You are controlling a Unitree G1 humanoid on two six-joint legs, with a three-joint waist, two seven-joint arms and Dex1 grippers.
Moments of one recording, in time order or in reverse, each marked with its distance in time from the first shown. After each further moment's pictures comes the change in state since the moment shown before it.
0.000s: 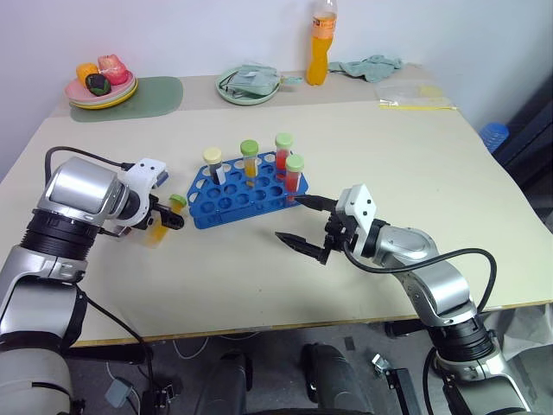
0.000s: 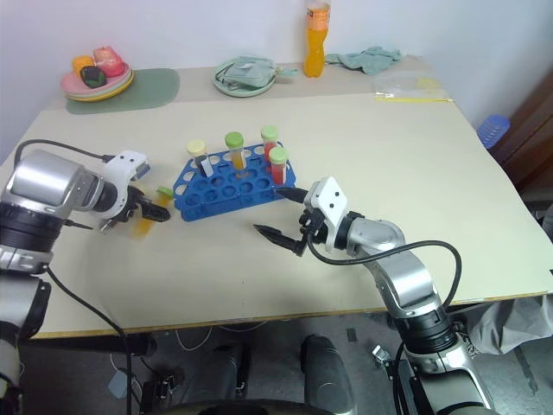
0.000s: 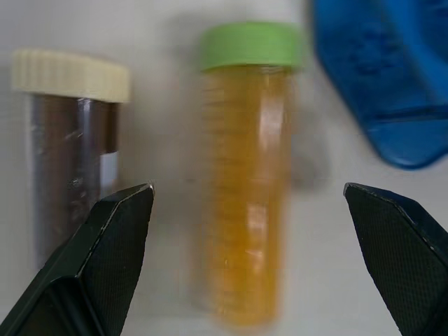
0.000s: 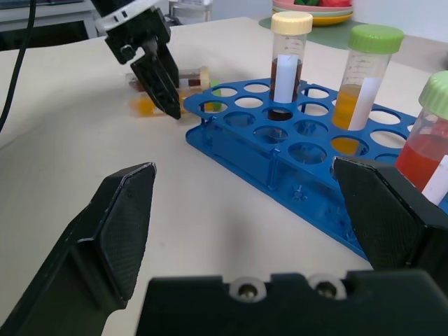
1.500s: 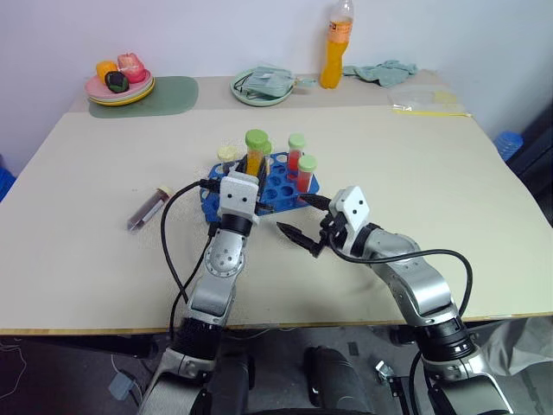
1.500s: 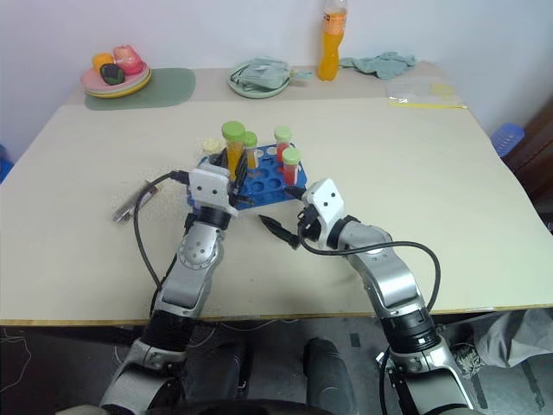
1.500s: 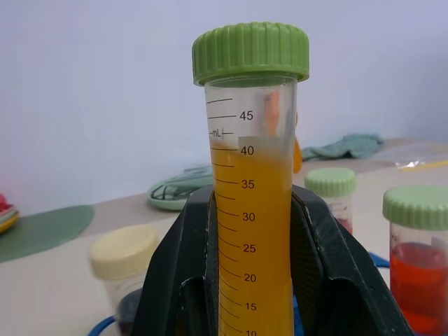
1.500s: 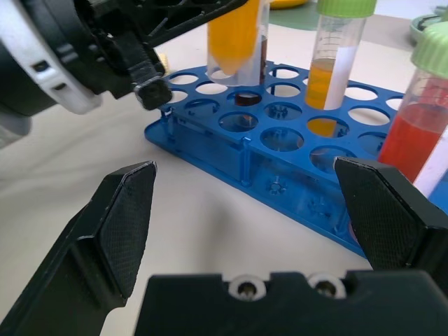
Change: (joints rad) left arm 0.532 -0.842 0.117 -0.161 0.367 -1.647 0.706; right arm 0.011 0.090 -0.001 0.092 -0.077 -0.016 -0.148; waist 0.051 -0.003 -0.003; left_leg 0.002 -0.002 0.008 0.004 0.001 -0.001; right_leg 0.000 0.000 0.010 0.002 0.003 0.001
